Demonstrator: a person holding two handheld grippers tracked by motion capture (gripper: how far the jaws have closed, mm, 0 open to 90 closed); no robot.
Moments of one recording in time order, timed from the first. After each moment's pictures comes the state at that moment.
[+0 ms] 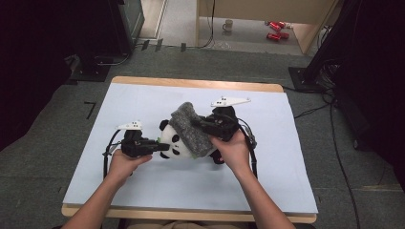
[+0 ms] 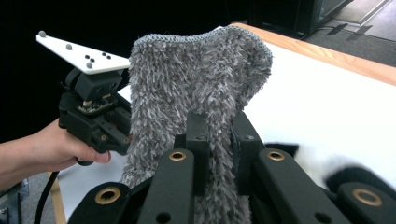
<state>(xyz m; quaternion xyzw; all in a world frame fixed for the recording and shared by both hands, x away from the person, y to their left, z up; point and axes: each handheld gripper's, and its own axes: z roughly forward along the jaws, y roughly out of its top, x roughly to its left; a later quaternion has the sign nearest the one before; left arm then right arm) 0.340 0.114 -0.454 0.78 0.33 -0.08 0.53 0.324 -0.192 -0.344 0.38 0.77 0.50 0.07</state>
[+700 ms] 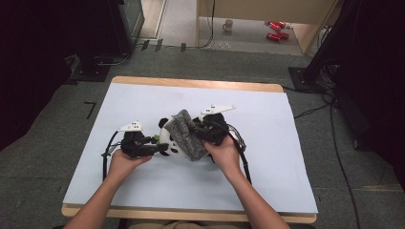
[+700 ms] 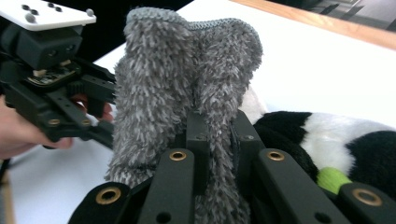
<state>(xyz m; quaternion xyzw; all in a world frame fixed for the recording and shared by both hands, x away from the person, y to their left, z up) 0.344 0.117 -0.465 0.79 0.33 -0.02 0.51 0.338 -0.172 -0.391 0.39 0.79 0.47 0.08</state>
